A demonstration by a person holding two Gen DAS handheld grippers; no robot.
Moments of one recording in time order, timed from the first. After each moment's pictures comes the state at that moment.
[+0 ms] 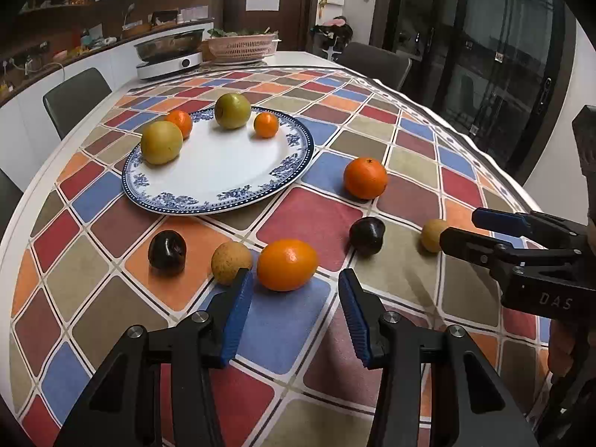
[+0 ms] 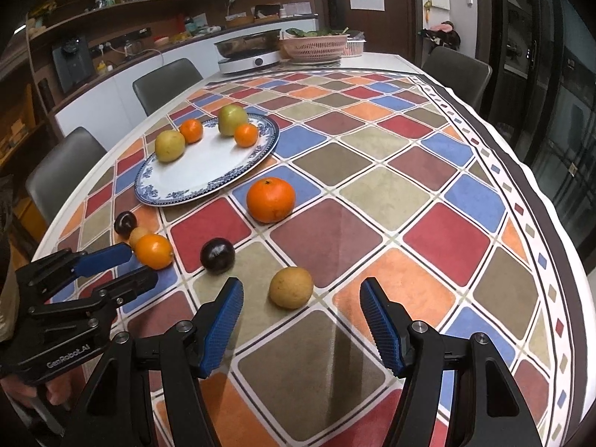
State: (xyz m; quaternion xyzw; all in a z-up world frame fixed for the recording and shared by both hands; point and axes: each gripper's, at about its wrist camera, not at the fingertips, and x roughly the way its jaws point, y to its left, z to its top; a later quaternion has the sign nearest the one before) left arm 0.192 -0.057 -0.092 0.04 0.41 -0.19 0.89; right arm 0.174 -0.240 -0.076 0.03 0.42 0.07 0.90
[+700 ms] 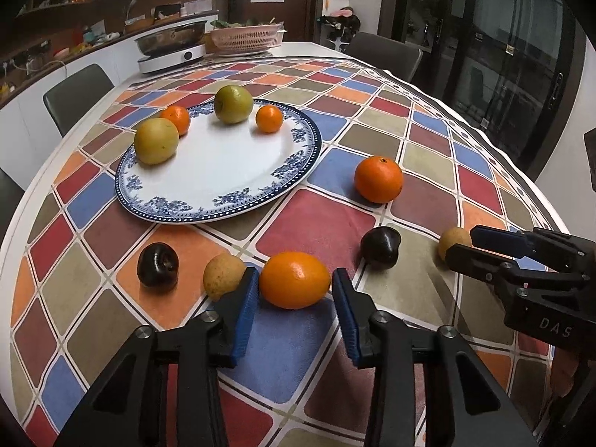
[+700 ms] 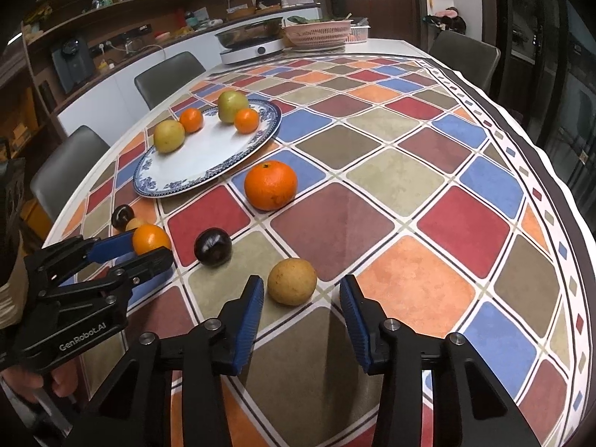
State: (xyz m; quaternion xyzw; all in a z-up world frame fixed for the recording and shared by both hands) left arm 0.211 -0.067 -0.099 0.05 0.42 -0.17 0.89; right arm 0.183 -0.242 -0.091 0.05 0.44 0.09 0.89
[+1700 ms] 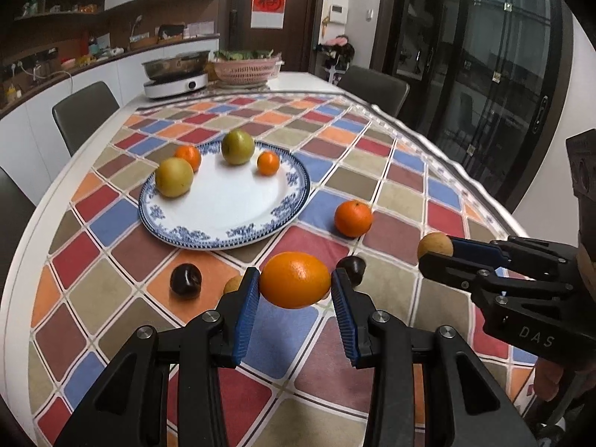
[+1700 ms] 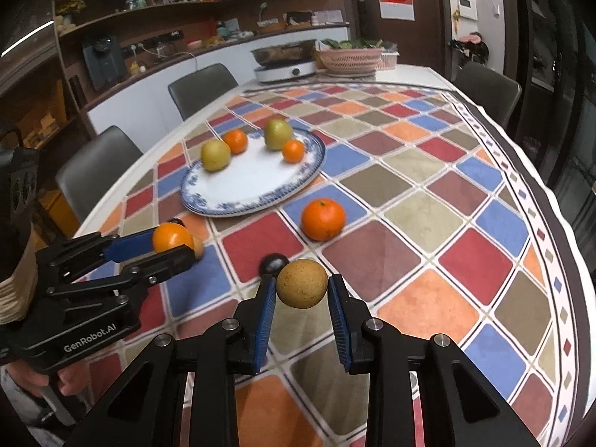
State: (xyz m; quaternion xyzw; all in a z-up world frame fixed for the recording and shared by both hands) left arm 0.181 -0.053 -0.047 0.02 0.37 -0.19 0.91; right arm 0.164 -0.219 -0.047 0.03 0.40 0.13 0.91
